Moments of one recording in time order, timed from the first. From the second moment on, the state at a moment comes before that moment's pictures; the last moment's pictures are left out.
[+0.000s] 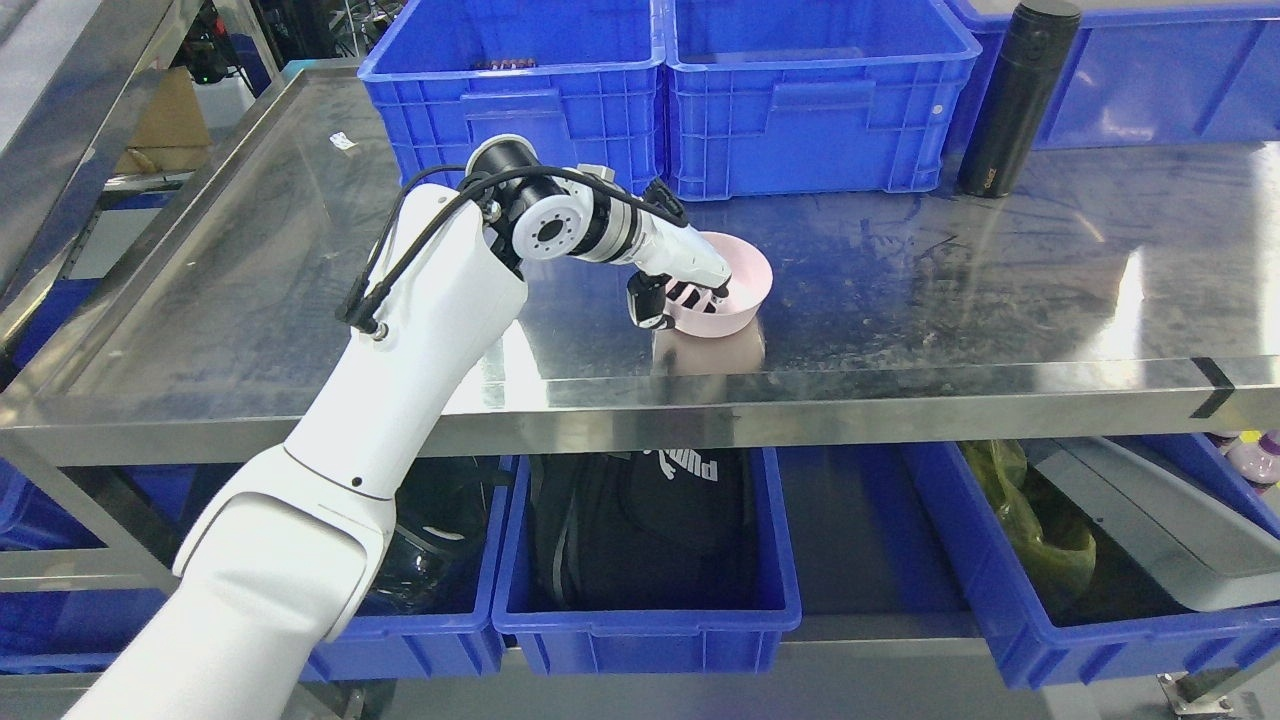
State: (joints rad) left arm -0.97 0.09 -0.52 -1.20 -0.85 -0.44 -1.19; right arm 0.06 0.00 0.00 0.00 0.04 -0.12 -0.26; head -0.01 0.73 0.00
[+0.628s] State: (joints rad) left arm -0.95 0.03 -0.20 -1.21 -0.74 -0.70 -1.08; right arm 0.06 0.00 0.00 0.00 0.04 -0.12 -0.26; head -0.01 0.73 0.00
